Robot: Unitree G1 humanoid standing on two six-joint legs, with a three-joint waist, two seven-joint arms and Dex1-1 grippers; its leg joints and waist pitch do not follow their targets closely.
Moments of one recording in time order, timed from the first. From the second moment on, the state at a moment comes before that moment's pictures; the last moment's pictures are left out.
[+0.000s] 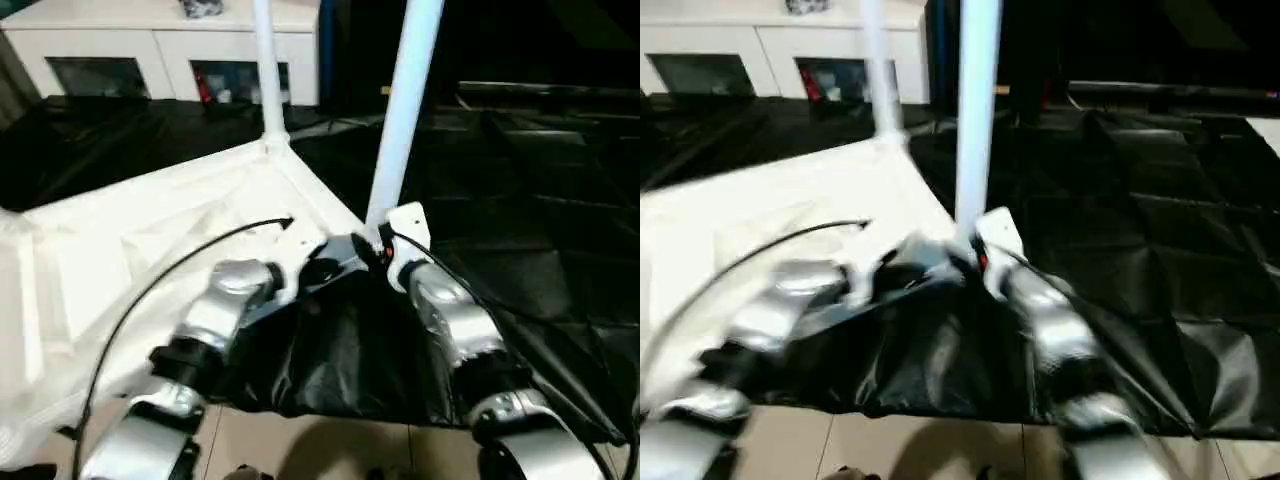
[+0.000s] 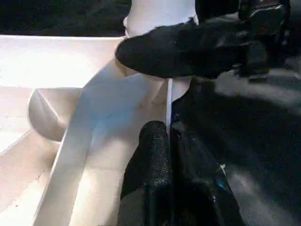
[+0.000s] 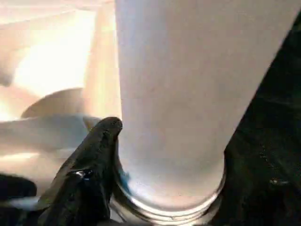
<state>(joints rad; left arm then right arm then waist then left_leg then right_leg) -0.60 0.13 -0.21 0.60 0.04 0.22 -0.73 -0.58 -0.02 0.05 0.69 0.00 0.11 0.22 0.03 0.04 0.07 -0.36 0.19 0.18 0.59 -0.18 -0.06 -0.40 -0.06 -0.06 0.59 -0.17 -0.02</state>
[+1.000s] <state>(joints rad) -0.53 0.34 -0.26 0.52 -0.05 0.08 -1.18 -0.47 -0.37 0.21 0.42 0.12 0.06 1.06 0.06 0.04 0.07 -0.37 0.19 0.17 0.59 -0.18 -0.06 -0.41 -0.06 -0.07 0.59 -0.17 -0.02</state>
